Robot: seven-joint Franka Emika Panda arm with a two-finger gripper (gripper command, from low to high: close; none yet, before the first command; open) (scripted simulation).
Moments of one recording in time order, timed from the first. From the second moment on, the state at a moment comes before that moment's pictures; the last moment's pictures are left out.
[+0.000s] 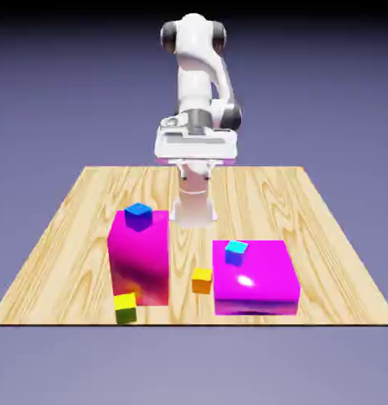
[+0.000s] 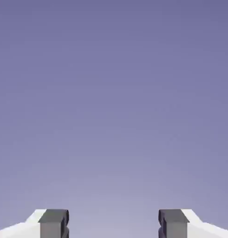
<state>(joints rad) 0.02 -0.54 -0.01 -2.81 0.02 3.03 0.79</state>
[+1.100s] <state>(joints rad) 0.17 0.19 -0.08 -2.67 0.72 2.85 1.94</state>
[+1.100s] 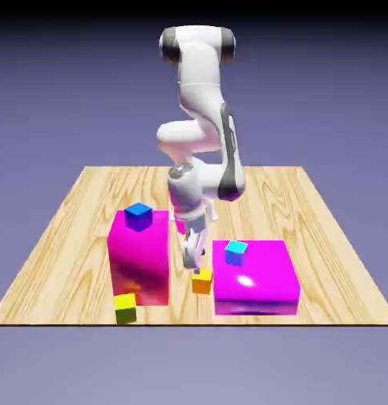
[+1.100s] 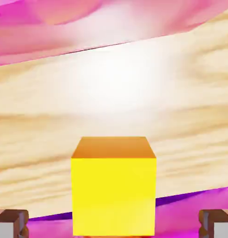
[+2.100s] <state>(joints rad) 0.67 -0.23 -0.49 -2.59 0.32 2.51 1.84</state>
